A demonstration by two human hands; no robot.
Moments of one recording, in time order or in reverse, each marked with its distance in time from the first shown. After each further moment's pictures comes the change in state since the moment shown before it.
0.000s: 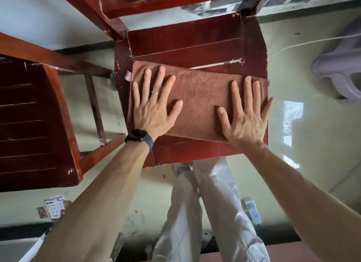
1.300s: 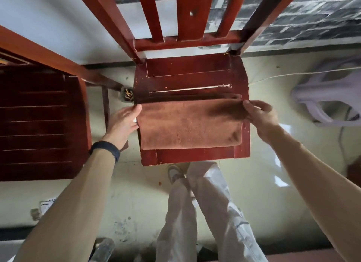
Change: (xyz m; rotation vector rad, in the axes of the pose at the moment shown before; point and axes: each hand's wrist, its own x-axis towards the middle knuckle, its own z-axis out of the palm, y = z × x) left_hand -0.032 -0.069 -0.098 -1.493 -0.216 -0.996; right_hand 0.054 0.031 -0.108 1.154 -0.266 0.717
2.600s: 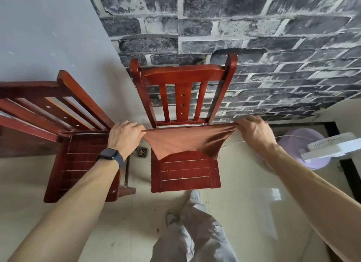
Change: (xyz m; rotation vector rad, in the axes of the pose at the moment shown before) left_hand -0.288 0.220 -0.029 1.508 0.425 1.105; right_hand -0.261 -0.224 -0.133 -1.060 0.218 -1.078
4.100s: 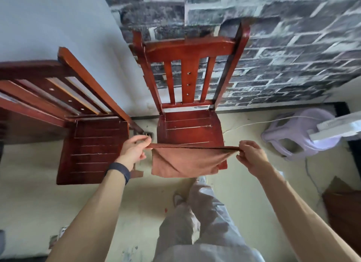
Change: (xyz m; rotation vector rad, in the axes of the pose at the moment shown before) left_hand -0.081 0.011 0.049 -1.399 -0.368 -1.028; right_hand -0.105 -0.038 0.080 1.295 -0.092 1.193
